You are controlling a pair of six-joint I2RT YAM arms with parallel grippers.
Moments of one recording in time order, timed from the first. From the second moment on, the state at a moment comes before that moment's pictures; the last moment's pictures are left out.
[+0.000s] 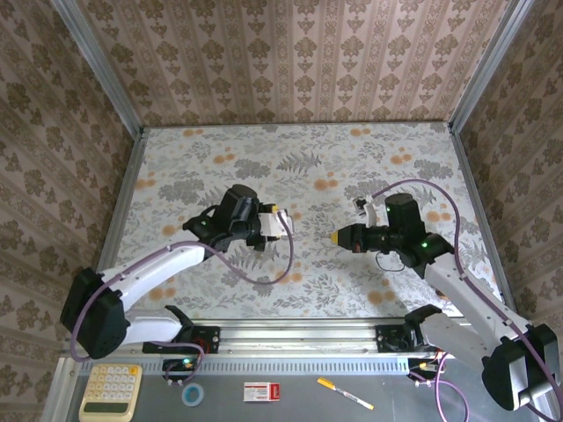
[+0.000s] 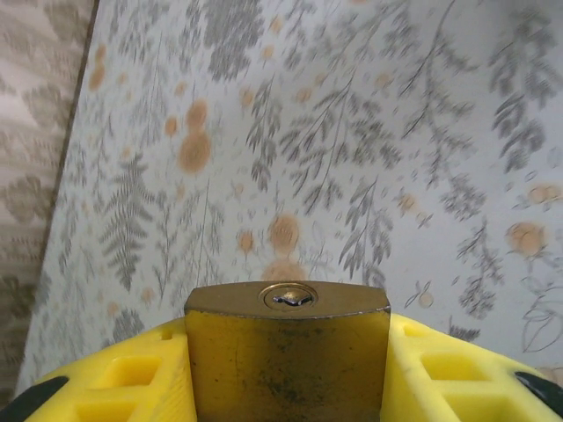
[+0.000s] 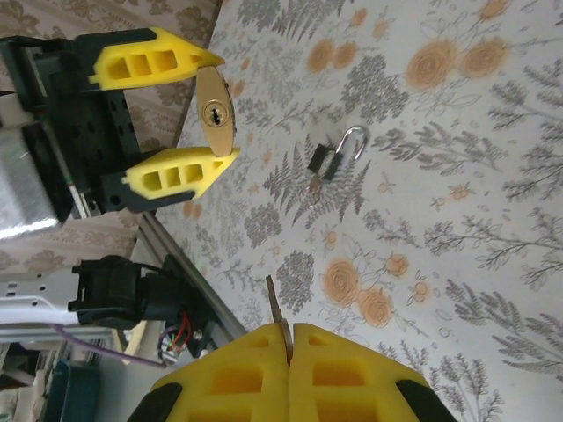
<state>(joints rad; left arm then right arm) -0.79 1.24 0.86 -0.30 0.17 0.89 0.35 0.95 0.63 -0.34 -0.71 0.52</state>
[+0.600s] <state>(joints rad) -0.97 1.24 0.86 -0.30 0.16 0.95 0.46 0.93 0.55 -0.12 -0.71 0.63</state>
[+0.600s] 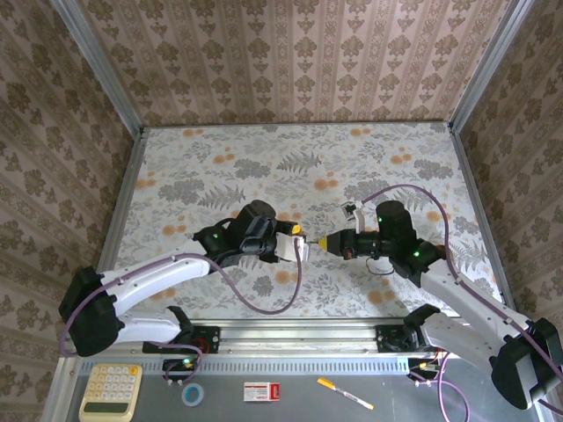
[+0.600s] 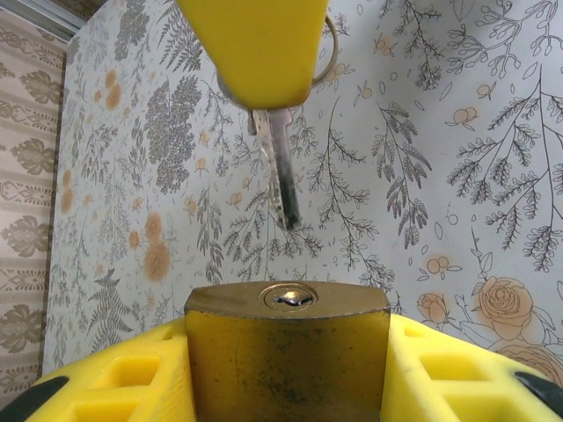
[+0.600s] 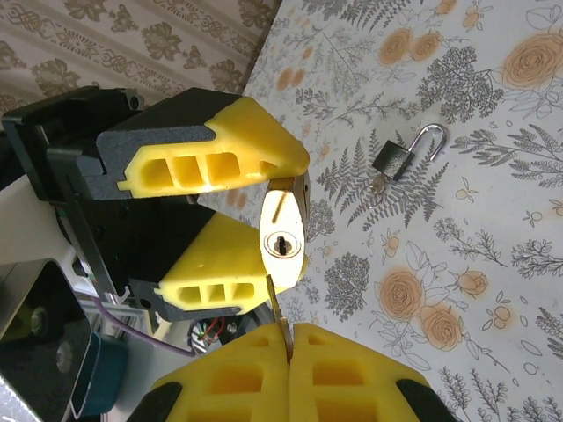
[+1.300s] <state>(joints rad) -0.99 1.25 0.87 -0.27 0.13 0.95 0.48 0.97 0.53 -0.05 -0.71 0.66</state>
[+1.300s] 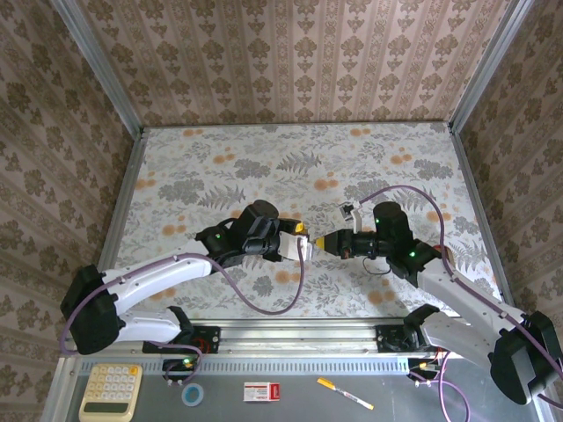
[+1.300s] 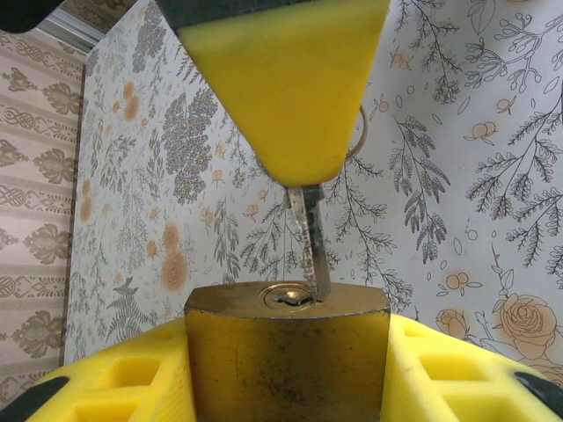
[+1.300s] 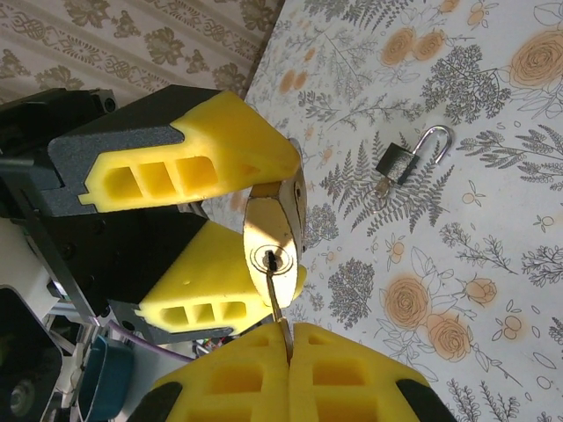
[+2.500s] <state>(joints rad) -1.00 1.31 0.93 -0.35 0.13 0.89 0.49 0.99 0.53 -0.04 -0.66 0.65</state>
